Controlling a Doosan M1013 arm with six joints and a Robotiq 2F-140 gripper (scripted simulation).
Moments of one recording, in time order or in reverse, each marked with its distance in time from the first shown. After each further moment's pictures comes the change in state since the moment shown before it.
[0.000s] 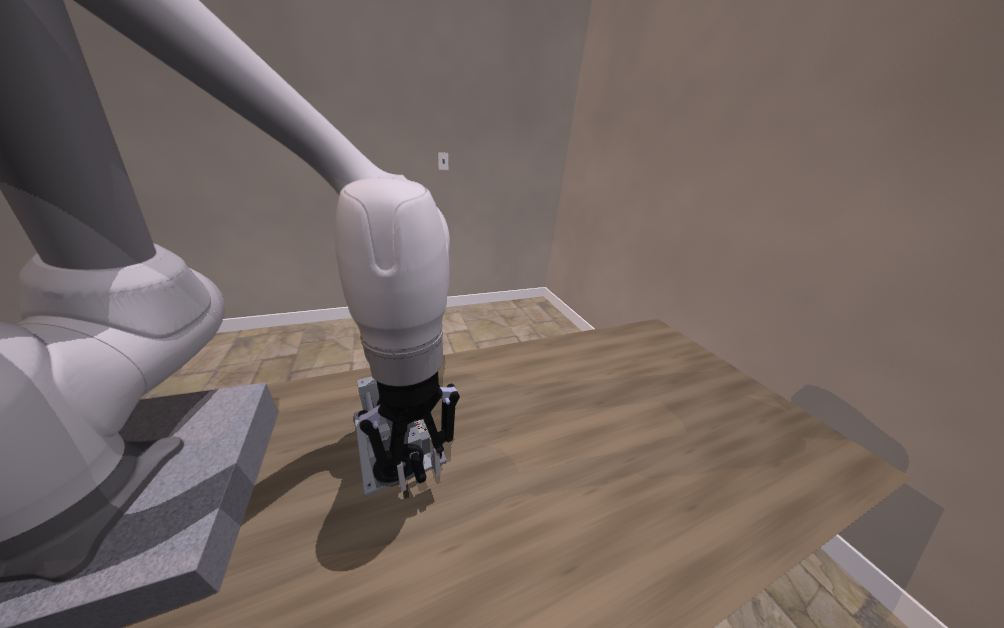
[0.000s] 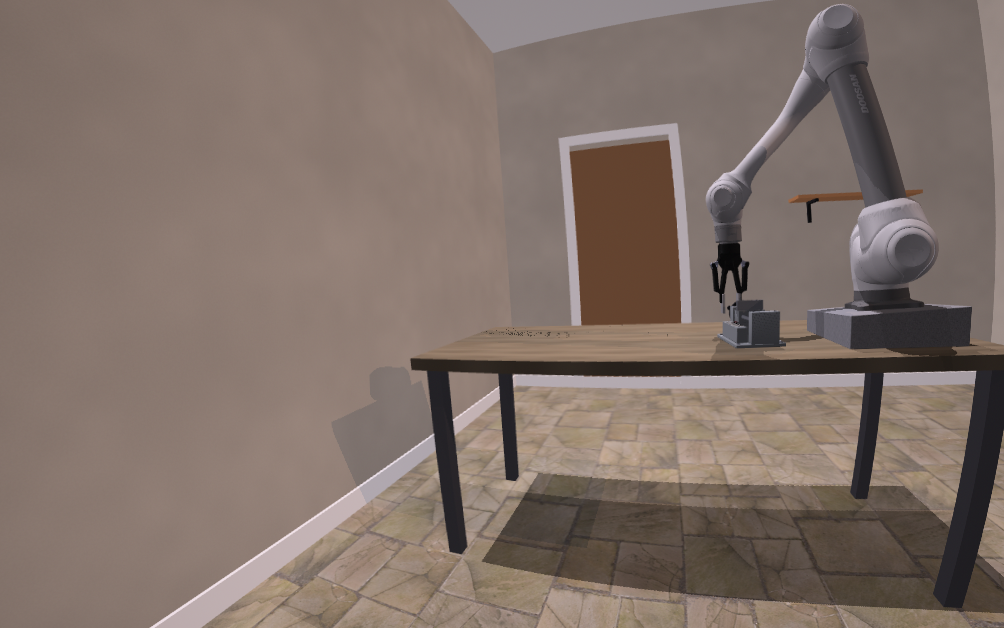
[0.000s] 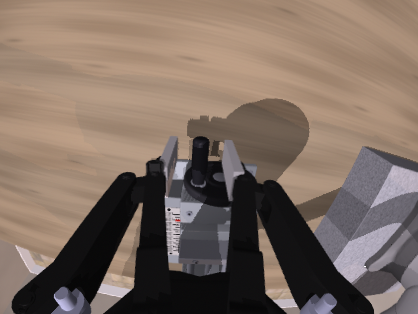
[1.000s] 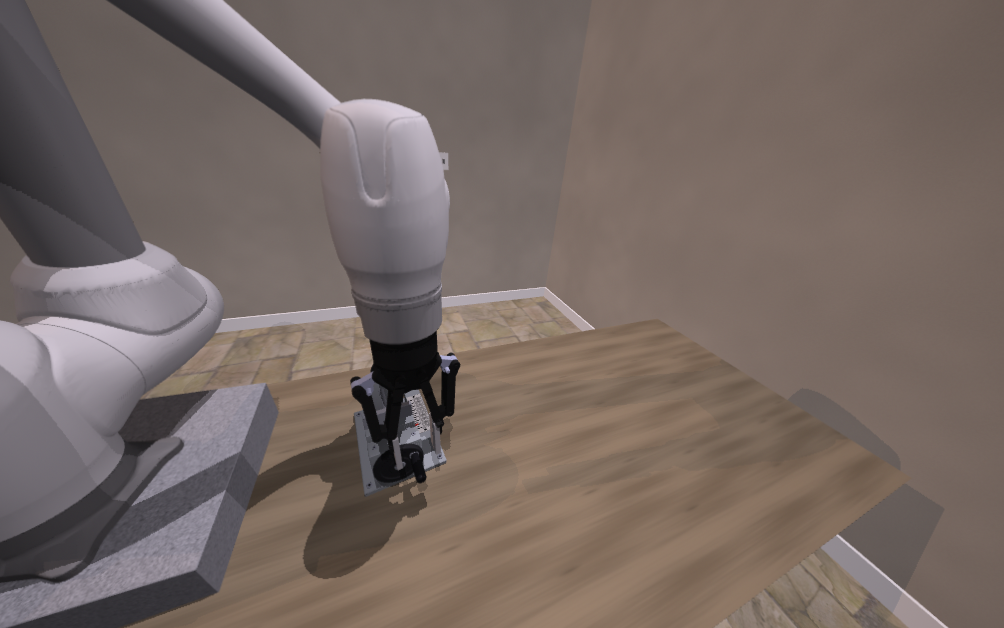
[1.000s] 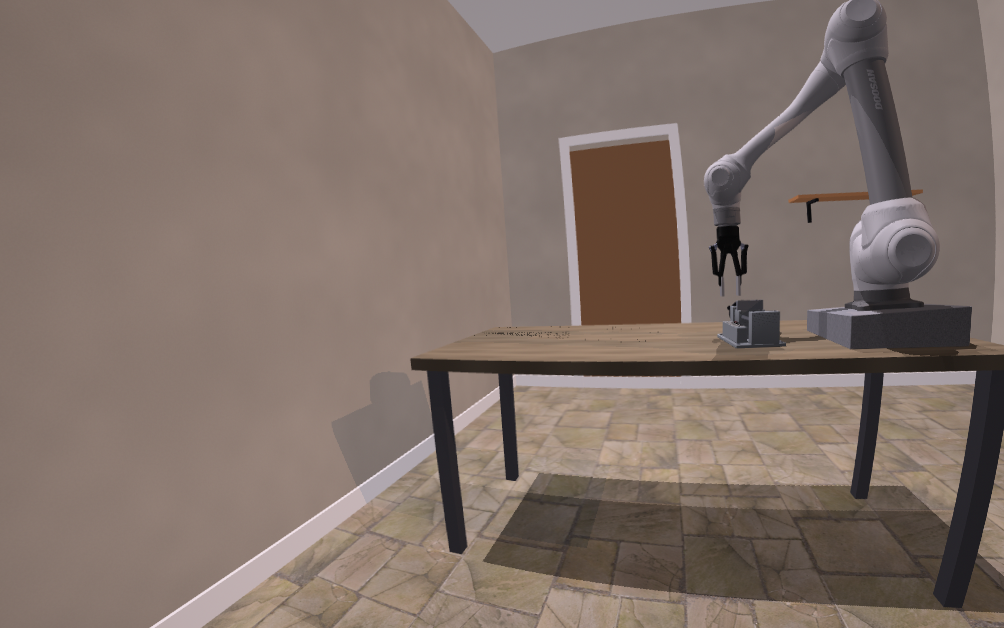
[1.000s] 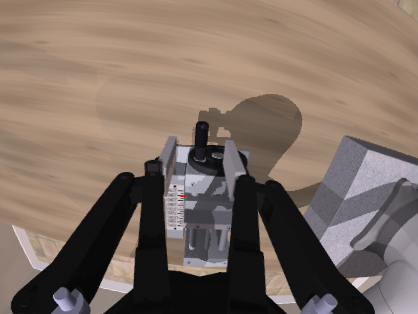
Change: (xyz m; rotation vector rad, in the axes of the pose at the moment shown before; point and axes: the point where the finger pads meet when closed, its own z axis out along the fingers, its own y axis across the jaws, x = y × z) arm 0.000 -0.001 -0.057 0.002 0.001 0.000
